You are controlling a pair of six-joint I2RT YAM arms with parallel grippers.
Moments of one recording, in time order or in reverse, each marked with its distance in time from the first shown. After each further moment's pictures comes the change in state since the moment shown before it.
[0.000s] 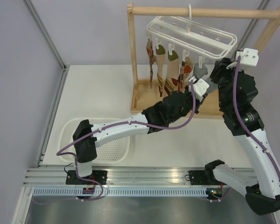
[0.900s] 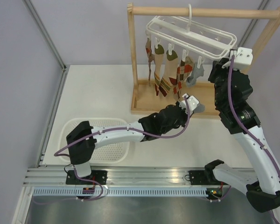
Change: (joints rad) left arm -0.003 -0.040 -0.279 0.011 -0.029 -0.032; right arm 0.050 0.032 0.000 0.020 0.061 -0.032
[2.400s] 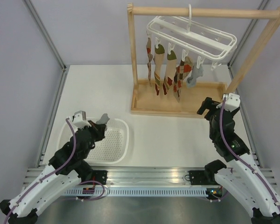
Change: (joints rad) left arm 0.472 -1.435 -0.923 -0.689 -0.219 -0.731; right arm 0.000 -0.394 -0.652 -0.057 0.062 0.235
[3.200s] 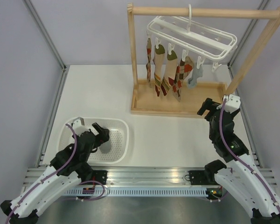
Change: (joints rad) left arm 0.000 -0.058 -0.053 -0.264 -0.076 -0.217; right arm -0.011 -0.012 -0.040 0.009 0.012 0.022
